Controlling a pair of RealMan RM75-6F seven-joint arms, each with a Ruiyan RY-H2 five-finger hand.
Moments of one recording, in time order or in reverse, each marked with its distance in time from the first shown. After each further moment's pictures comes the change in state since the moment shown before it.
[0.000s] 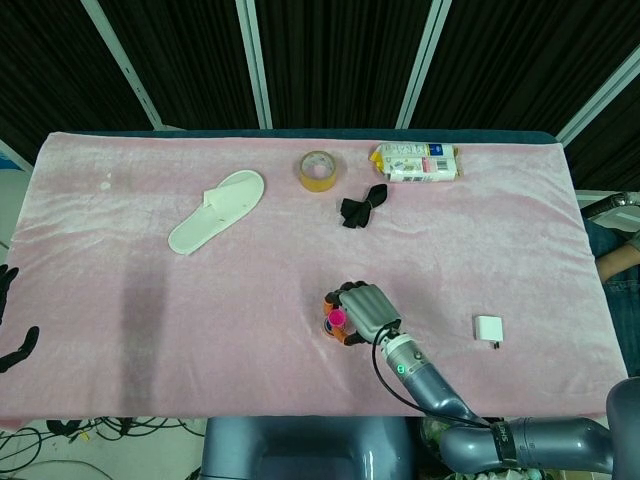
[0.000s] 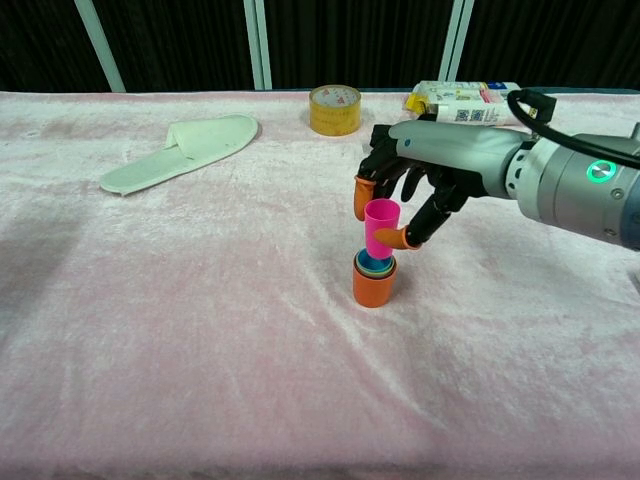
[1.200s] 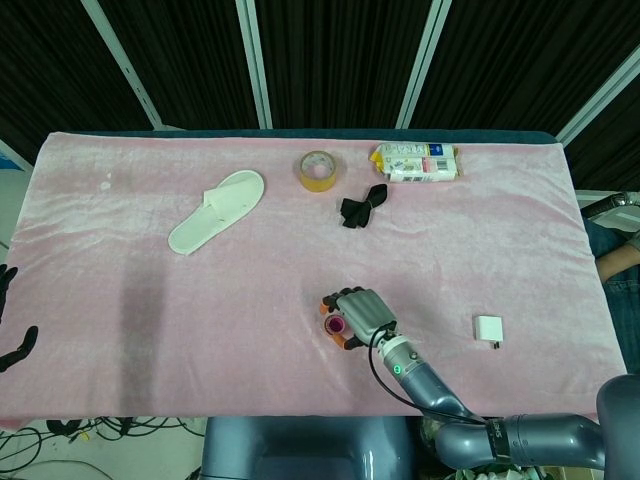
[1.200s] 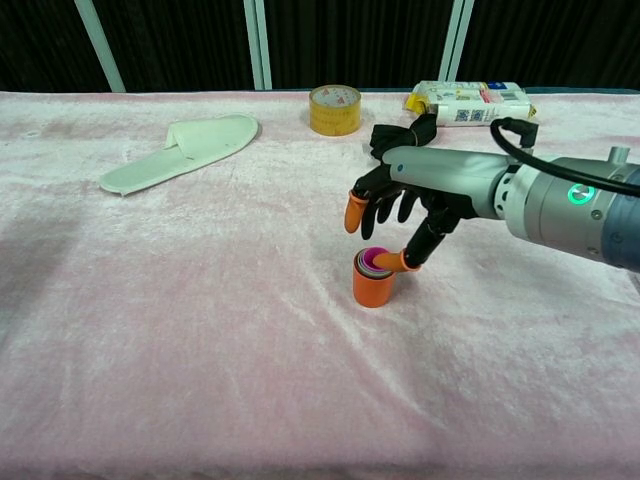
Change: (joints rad) left arm -0.001 0.002 -0.002 -0.002 -0.009 -0.004 0.005; right arm 0.015 -0.022 -0.016 0.040 0.021 -0.039 0.002
